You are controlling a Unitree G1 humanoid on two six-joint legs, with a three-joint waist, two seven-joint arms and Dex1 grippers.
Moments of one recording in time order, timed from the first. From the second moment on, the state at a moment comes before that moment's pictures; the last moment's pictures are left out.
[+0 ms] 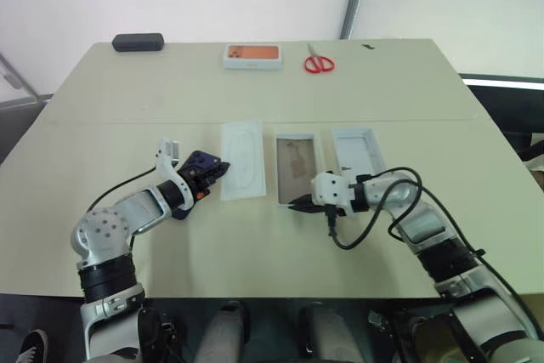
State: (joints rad) left arm -0.42 0.24 0.49 -0.06 -1.04 1.25 -0.17; right arm -0.50 -0.49 0.34 0.11 0.10 0.06 1.15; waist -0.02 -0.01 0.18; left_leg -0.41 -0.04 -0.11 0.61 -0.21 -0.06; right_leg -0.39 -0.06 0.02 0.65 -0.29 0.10
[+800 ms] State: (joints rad) left arm -0.44 0.21 0.42 -0.06 -1.05 1.21 -0.13; right arm -0.48 -0.59 0.22 0.00 0.13 0.15 1.09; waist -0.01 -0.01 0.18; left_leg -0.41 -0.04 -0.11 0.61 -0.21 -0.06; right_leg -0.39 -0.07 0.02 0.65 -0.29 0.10
